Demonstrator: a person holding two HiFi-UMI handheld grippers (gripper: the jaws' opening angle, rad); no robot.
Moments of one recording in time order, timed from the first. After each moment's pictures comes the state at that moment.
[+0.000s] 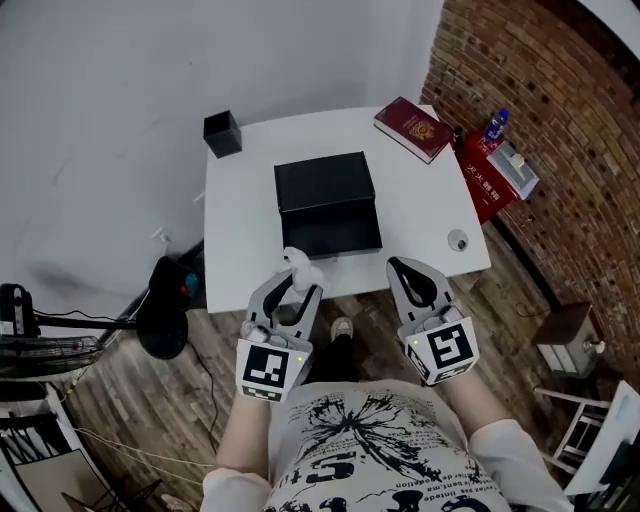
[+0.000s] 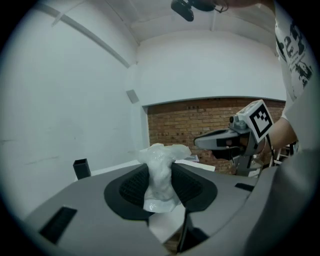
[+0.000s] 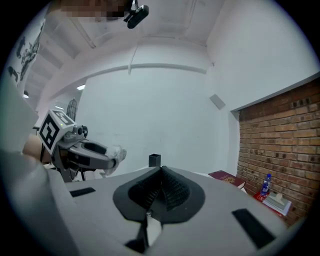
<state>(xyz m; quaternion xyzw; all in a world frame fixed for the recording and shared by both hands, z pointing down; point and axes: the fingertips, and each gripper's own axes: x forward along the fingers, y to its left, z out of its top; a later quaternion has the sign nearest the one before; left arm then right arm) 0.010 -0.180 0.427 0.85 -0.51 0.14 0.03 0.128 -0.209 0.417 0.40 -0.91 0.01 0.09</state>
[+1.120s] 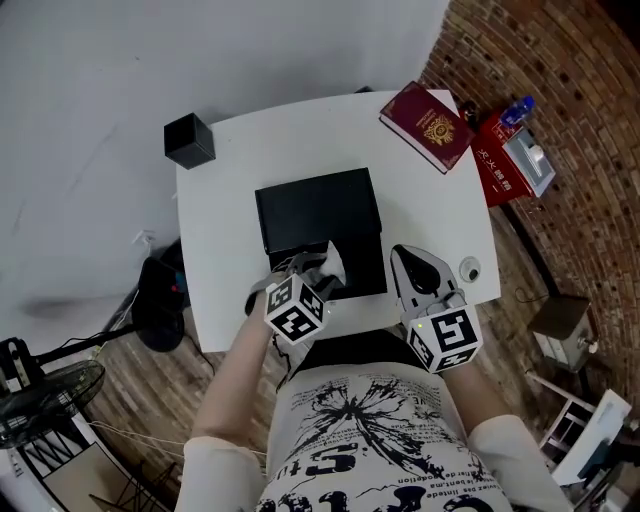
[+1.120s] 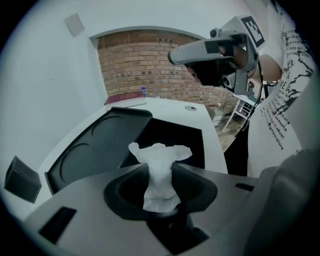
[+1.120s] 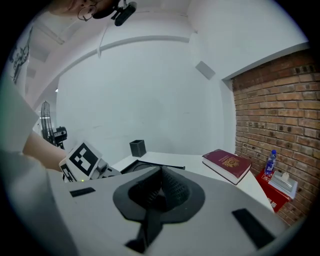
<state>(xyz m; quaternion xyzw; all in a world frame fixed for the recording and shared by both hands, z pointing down) 0.027 -0.392 0.644 0.85 -0.24 0.45 0.11 0.119 -0.431 0.498 0.43 -0.88 0.14 0.15</state>
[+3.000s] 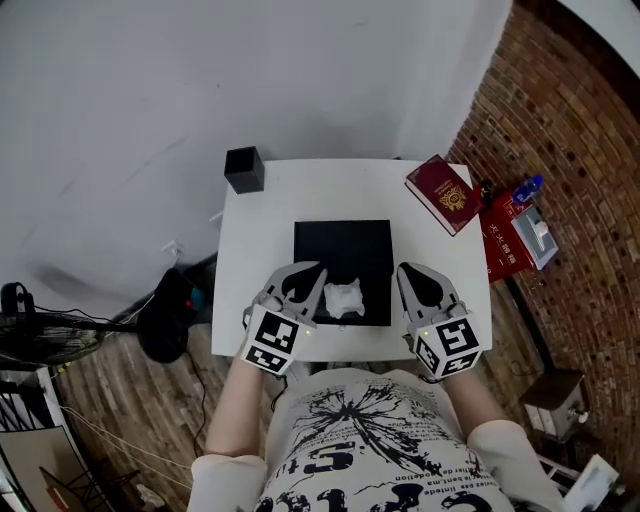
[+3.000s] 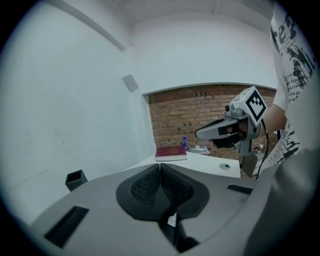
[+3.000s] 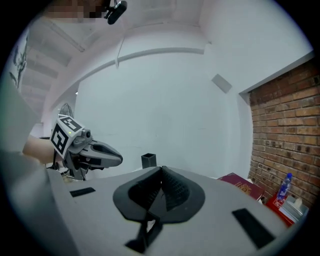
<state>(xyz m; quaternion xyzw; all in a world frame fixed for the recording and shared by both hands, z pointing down) -0.024 -0.393 0.429 0.84 -0.49 0.21 0.03 0.102 -0.418 0.415 0.36 -0.92 0.07 0.11</state>
